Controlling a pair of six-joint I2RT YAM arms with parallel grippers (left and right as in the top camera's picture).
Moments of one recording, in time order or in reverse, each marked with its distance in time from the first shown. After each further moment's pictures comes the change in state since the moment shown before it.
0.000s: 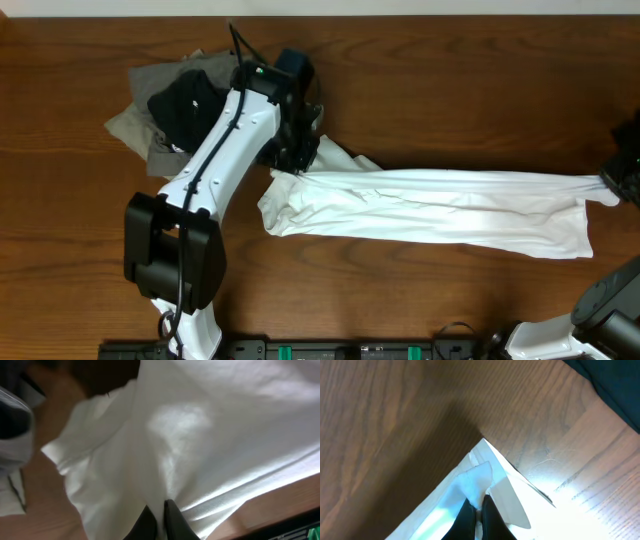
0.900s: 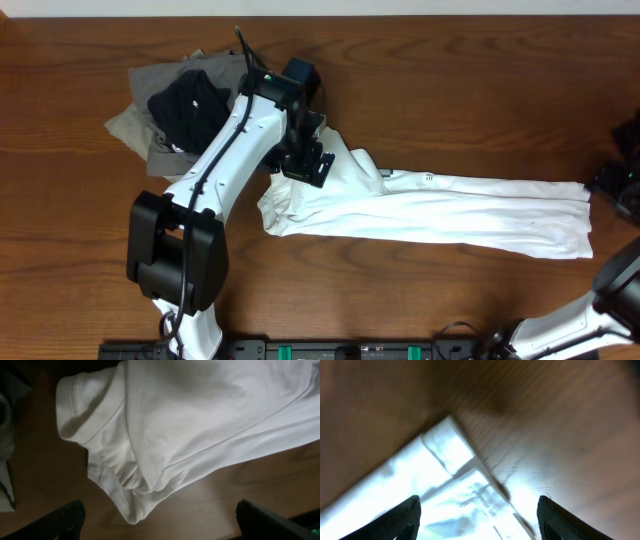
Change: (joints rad) left arm -0.019 0.000 -0.022 0.020 -0.007 -0.028; right arm -0.074 0.207 -0.007 0.027 -0.097 -0.341
